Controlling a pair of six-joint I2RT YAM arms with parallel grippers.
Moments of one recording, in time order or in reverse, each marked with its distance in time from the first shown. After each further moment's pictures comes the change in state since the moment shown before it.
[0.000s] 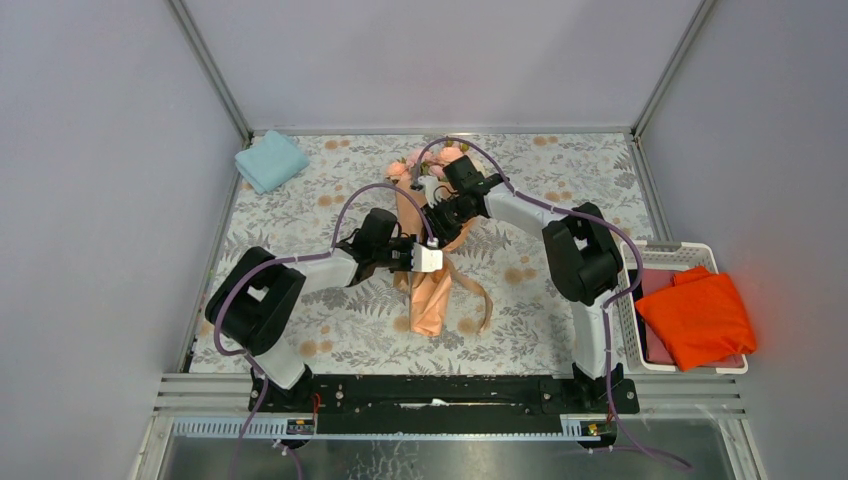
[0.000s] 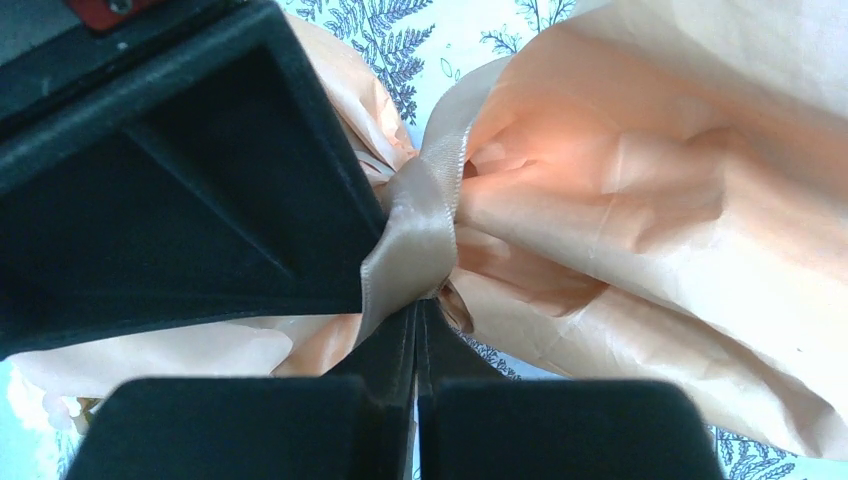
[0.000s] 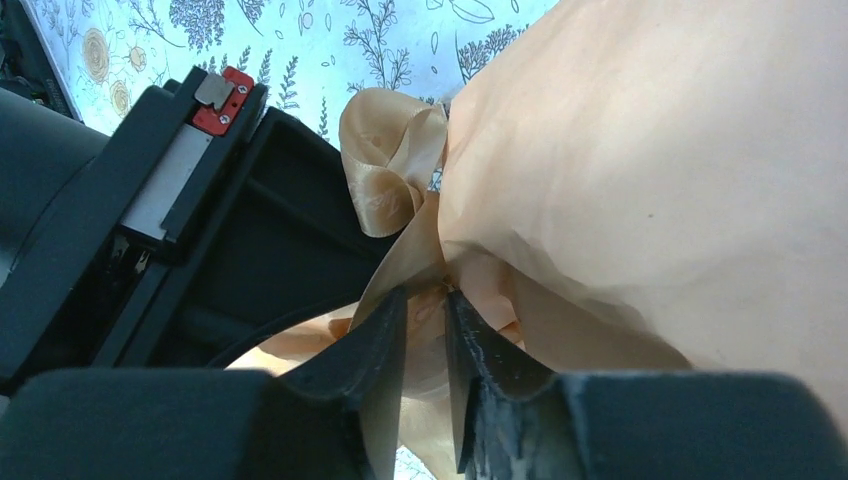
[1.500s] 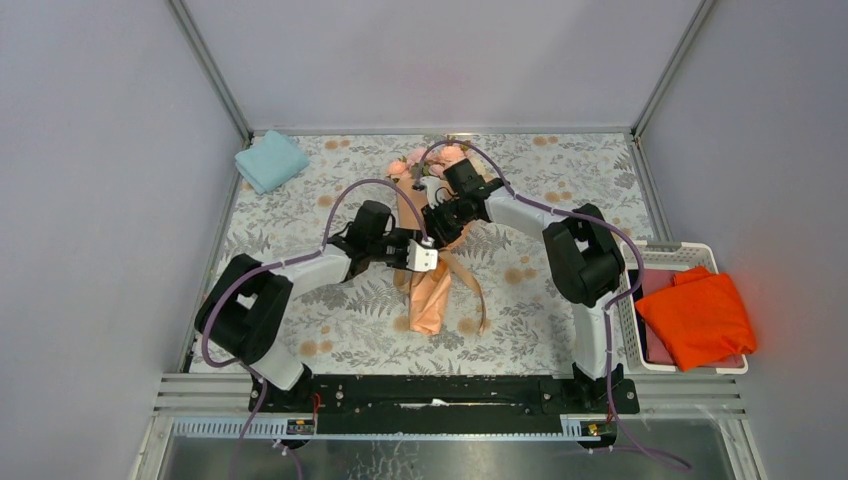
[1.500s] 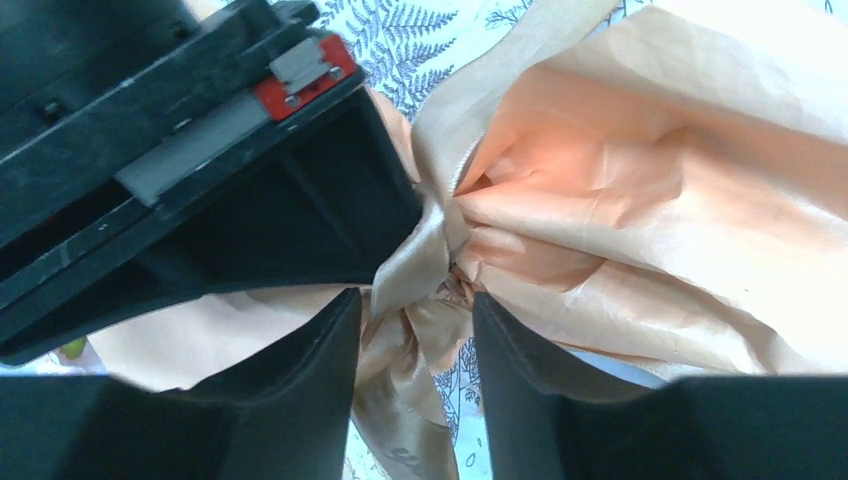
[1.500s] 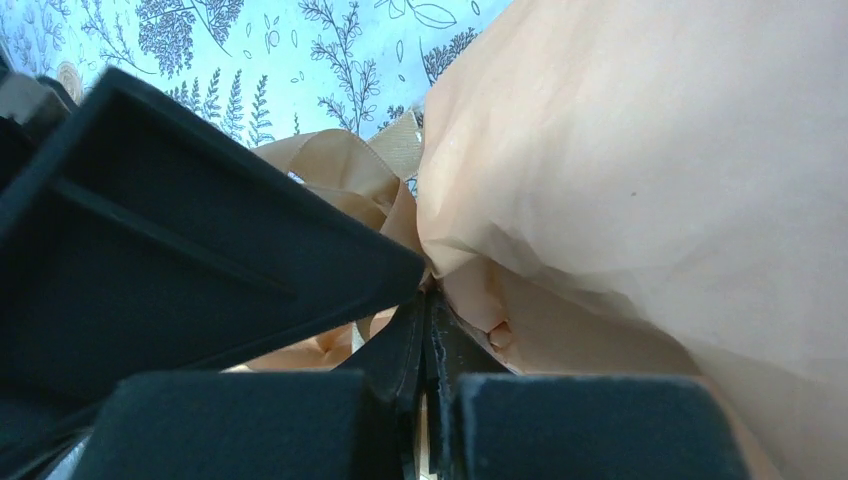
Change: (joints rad) left arm 0.028 -0.077 0.035 -0.089 0.098 0.103; right arm 0.006 -0.017 -0.049 0.066 0.060 0.064
